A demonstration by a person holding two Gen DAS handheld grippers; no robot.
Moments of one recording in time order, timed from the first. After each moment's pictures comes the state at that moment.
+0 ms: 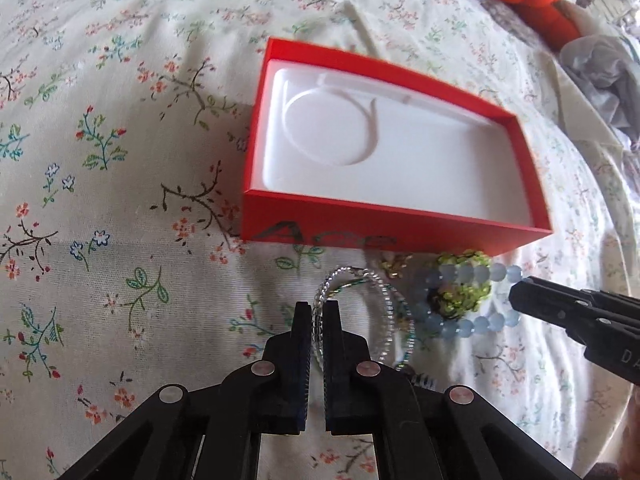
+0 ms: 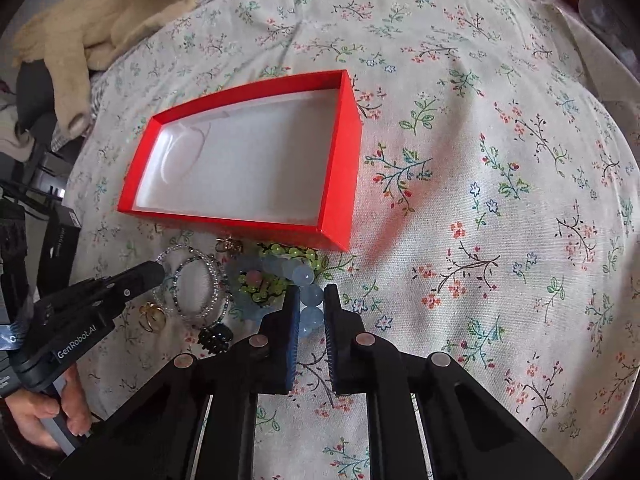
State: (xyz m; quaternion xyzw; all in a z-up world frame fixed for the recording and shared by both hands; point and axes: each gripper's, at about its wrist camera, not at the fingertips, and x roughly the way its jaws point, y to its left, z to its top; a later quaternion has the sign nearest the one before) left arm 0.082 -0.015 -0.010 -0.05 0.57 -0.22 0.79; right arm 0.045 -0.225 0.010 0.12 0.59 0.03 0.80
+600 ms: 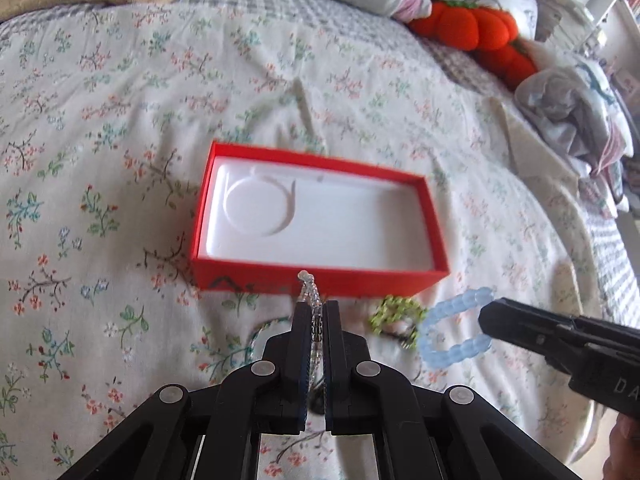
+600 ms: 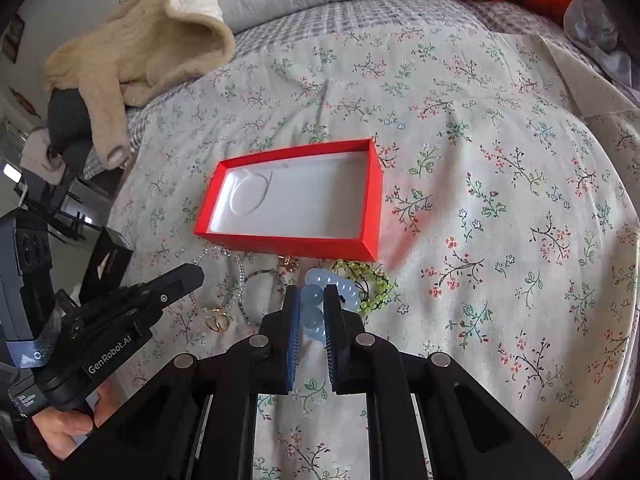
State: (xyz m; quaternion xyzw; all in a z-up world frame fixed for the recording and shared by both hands) left arm 0.062 -0.018 0.054 -0.07 0.49 -0.24 0.83; right arm 0.007 -0.222 0.076 0.16 0.52 0.05 0.84
